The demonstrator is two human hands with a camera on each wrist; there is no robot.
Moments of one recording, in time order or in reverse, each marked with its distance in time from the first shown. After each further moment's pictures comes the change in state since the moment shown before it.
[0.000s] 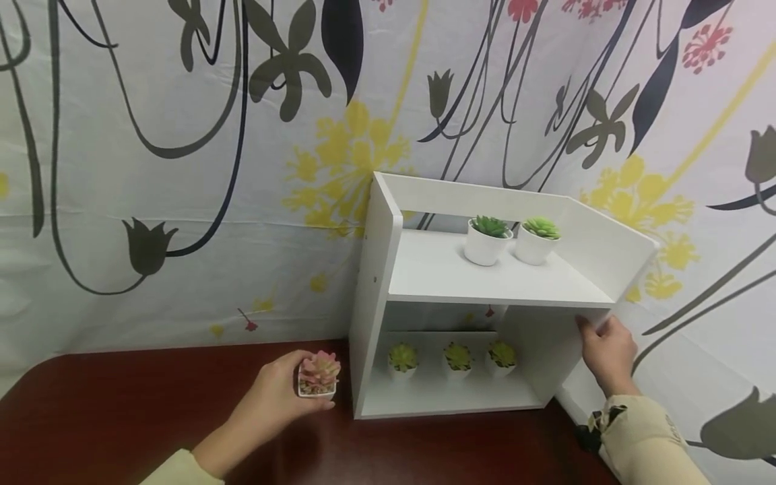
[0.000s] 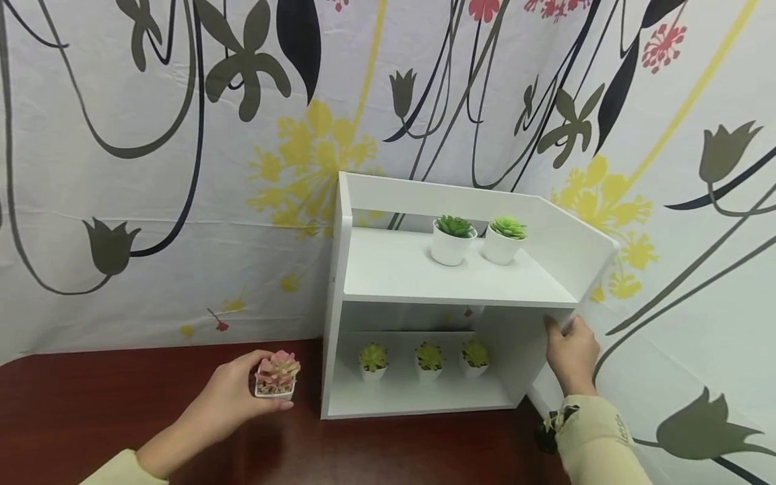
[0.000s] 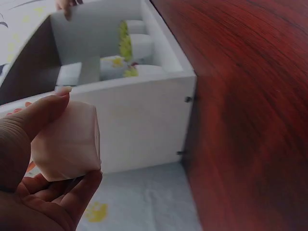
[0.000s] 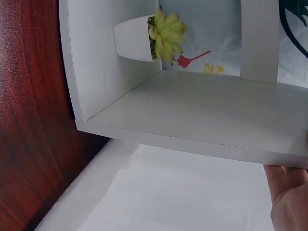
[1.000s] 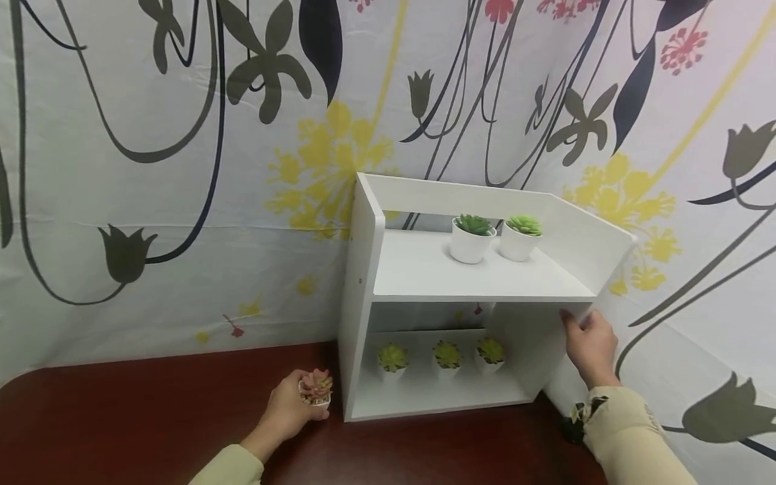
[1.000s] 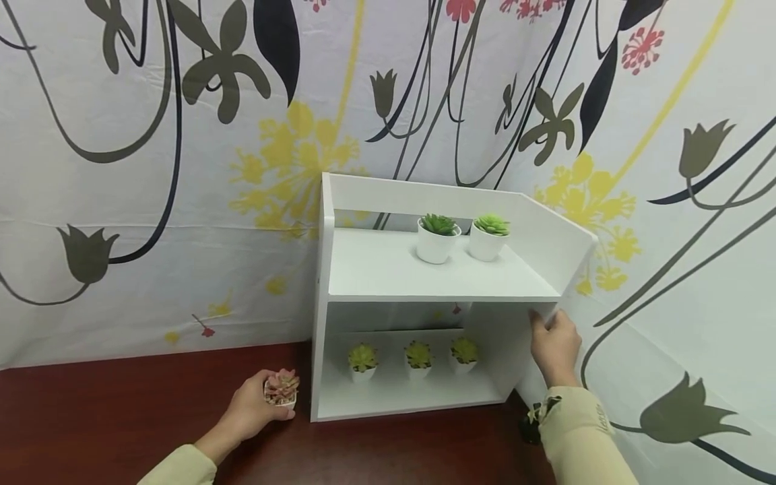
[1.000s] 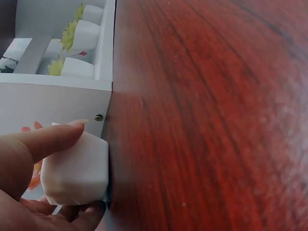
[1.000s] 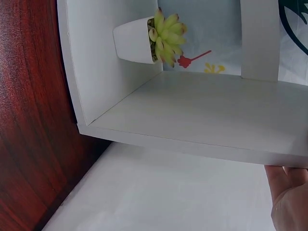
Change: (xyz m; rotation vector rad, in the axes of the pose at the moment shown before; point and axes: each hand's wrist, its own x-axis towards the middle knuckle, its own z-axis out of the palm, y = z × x) left_hand 0.024 -0.054 0.073 -0.126 -0.070 -0.230; right_hand -0.005 -0.001 0.004 0.033 0.006 0.018
